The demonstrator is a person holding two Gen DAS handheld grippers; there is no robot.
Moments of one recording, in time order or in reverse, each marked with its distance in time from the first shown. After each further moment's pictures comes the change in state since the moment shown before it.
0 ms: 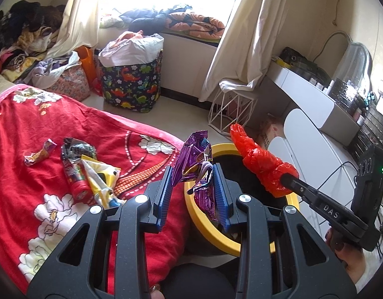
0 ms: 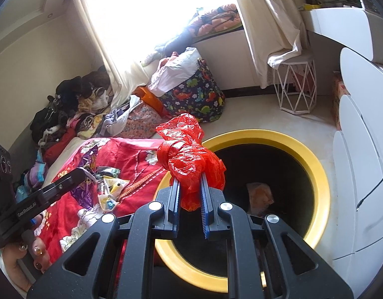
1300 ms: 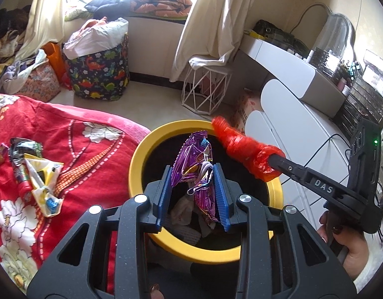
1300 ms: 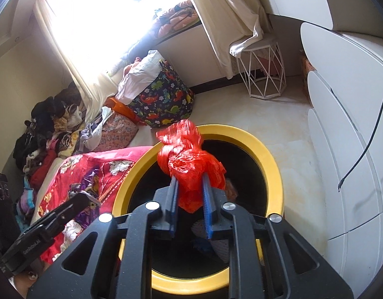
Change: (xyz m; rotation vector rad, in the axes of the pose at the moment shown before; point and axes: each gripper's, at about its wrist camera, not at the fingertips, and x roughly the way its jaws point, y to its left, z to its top) left arm 0.060 -0.059 -0.015 0.096 0.120 -0.117; right arm -0.007 -0.060 -0.003 0.172 0.002 -0.112
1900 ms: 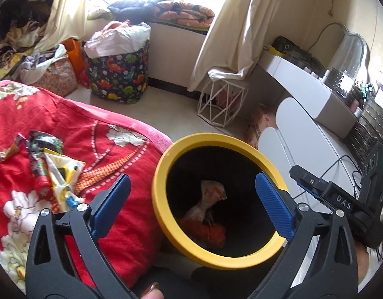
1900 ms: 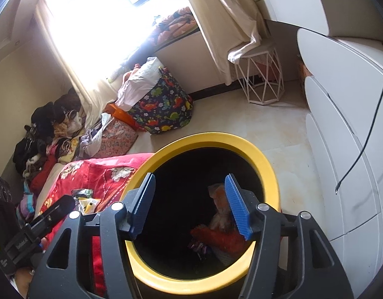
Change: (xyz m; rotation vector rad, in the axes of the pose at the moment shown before) left arm -0.023 0.023 0.004 -0.089 -0.075 0.081; right arm -0.008 0.004 0.003 -0.008 -0.035 0.000
